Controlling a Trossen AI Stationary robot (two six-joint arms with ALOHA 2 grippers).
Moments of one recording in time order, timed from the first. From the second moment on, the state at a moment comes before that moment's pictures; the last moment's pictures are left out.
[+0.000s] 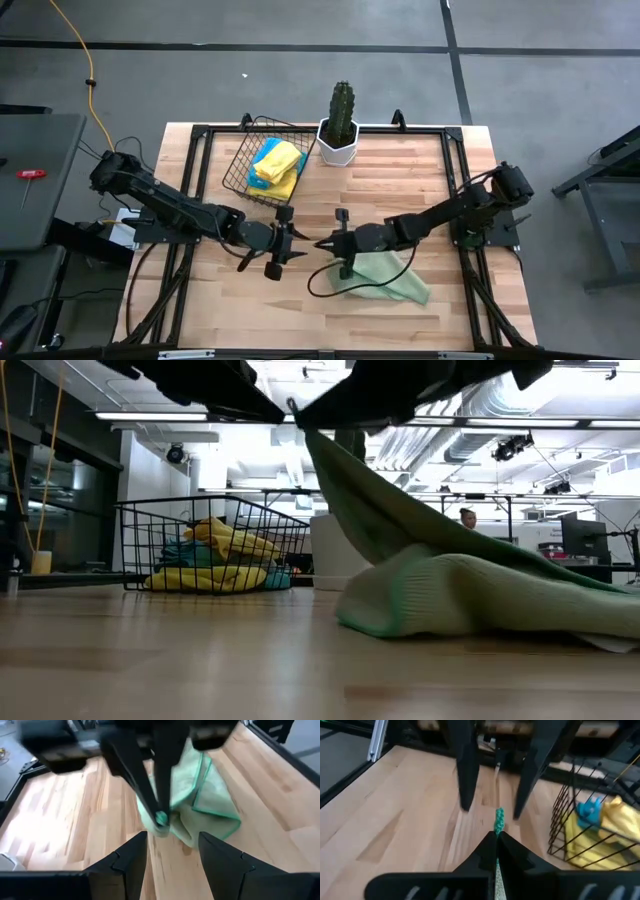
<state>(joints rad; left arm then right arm) -0.25 1.38 0.80 0.04 -0.30 0.11 0.30 1.69 0.95 0.36 0.28 -0.11</state>
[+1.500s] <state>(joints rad) -0.22 1.41 0.80 0.18 -0.24 0.11 0.28 1.67 0.95 0.37 0.24 -0.13</state>
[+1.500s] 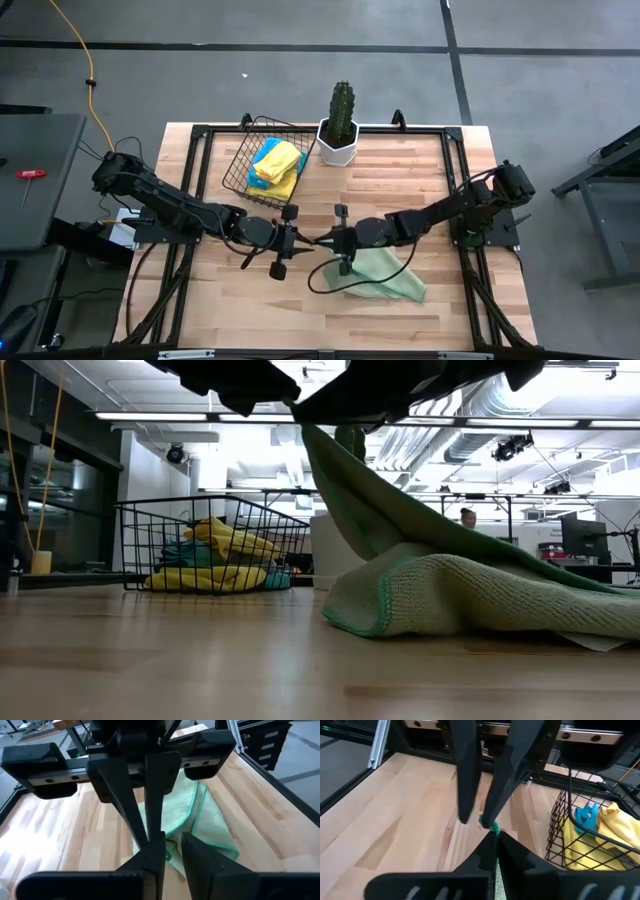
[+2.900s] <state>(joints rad) -0.26 1.41 0.80 0.13 -0.39 0.10 0.28 1.67 0.95 0.37 0.23 -0.14</state>
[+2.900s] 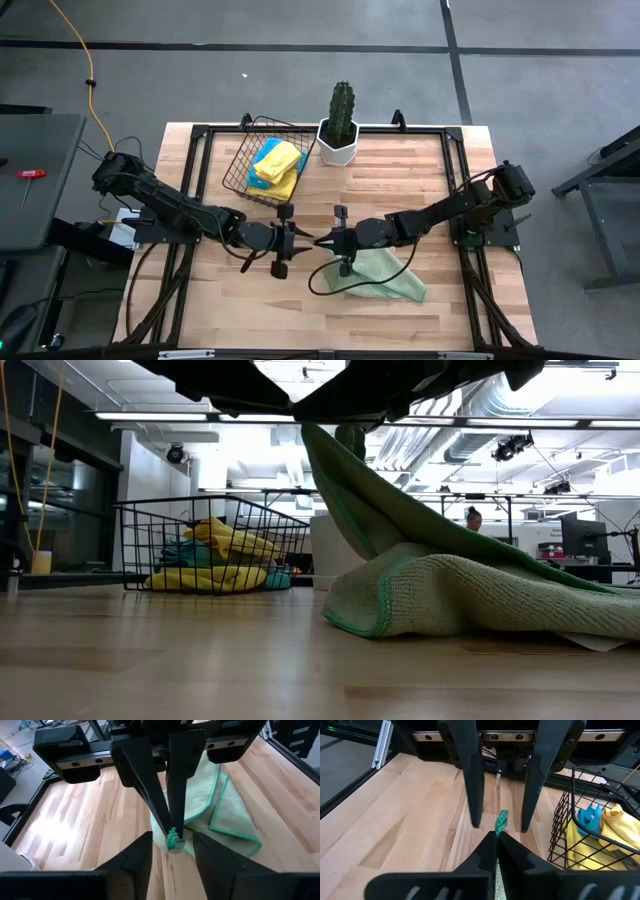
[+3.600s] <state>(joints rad) -0.26 1.41 0.80 0.13 -0.38 0.11 0.28 1.67 0.95 0.39 0.23 -0.14</state>
